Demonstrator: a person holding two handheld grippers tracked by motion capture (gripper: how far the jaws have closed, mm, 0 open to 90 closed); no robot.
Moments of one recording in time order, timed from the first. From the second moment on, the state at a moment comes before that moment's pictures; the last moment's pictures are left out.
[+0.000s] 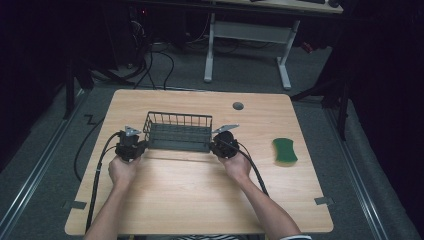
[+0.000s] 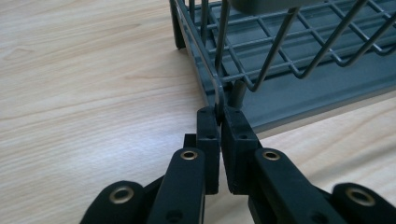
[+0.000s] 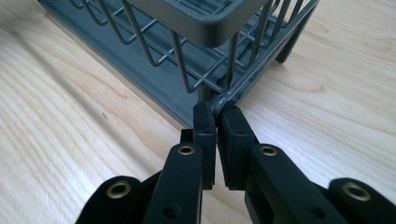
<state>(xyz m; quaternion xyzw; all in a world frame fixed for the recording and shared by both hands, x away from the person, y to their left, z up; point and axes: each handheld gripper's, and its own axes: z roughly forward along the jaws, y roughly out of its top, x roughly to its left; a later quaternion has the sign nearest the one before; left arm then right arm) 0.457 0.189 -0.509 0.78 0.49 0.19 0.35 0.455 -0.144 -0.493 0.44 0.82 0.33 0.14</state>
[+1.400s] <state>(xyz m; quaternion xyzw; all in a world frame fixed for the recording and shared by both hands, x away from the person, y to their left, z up) 0.365 0.134 -0.509 0.81 0.44 0.15 0.36 0.408 -0.212 -0.495 0.46 0.81 0.34 0.15</state>
